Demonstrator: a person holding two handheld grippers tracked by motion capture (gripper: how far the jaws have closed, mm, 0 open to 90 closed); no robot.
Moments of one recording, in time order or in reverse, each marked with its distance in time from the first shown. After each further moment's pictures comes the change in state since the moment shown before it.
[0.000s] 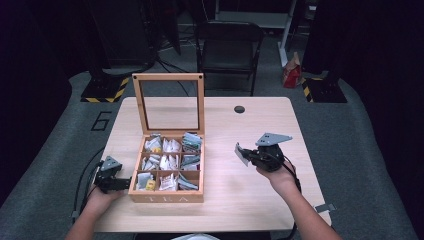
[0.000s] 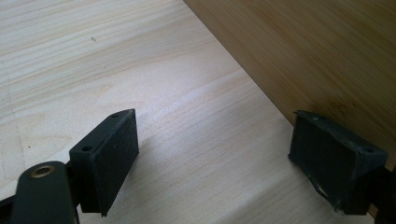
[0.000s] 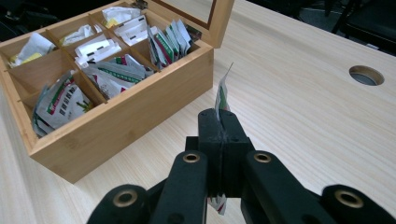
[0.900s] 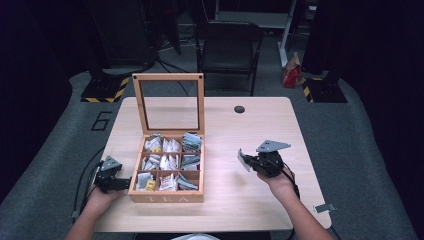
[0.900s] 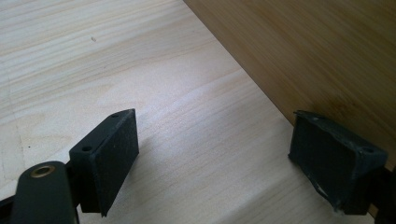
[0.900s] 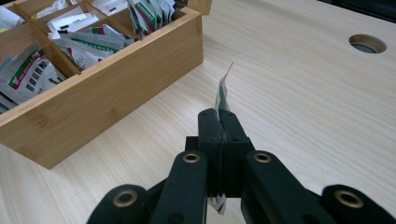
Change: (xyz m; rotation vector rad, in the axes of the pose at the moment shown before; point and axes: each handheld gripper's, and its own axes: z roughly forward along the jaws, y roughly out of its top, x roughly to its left) left arm 0.000 0.000 0.000 0.000 0.000 0.000; right arm -0.005 -0.030 0.014 0.026 -0.025 0.038
